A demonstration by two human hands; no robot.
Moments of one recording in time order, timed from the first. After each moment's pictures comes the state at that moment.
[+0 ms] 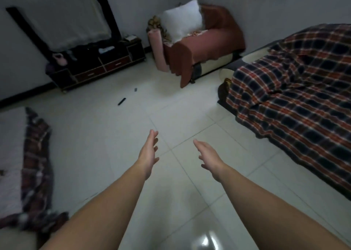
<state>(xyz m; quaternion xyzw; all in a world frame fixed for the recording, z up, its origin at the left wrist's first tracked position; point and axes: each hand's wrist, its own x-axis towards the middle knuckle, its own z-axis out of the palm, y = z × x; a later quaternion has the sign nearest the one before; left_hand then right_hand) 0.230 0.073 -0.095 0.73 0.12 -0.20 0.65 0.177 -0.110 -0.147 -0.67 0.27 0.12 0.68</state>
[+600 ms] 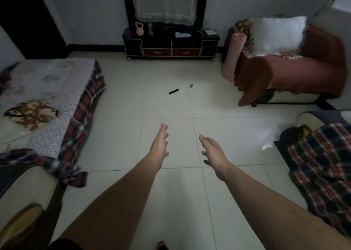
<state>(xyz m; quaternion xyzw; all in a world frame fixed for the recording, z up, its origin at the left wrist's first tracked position) 0.398 0.252 -0.115 0.62 0.26 -0.07 0.74 0.406 0.075 -0.116 -0.75 0.14 0.21 0.61</state>
